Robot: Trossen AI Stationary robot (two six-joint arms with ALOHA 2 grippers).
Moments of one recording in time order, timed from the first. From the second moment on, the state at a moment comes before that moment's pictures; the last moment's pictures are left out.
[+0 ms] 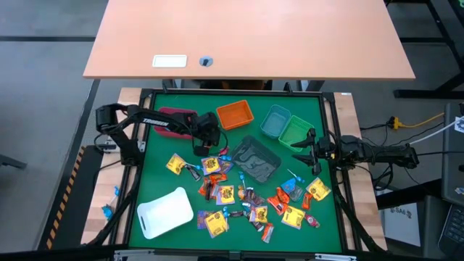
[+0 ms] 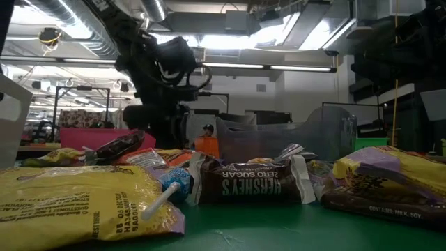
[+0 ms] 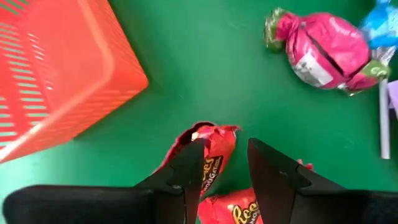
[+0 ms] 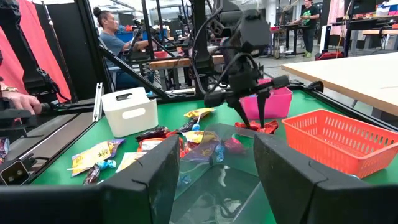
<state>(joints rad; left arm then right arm) 0.31 1.68 0.86 -0.25 -0.04 0.51 0.04 0.00 0.02 -0.01 0.01 0.10</state>
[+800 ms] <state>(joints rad) 0.31 1.72 0.86 -0.21 -0.10 0.49 0.04 0.00 0.02 -0.01 0.01 0.10</state>
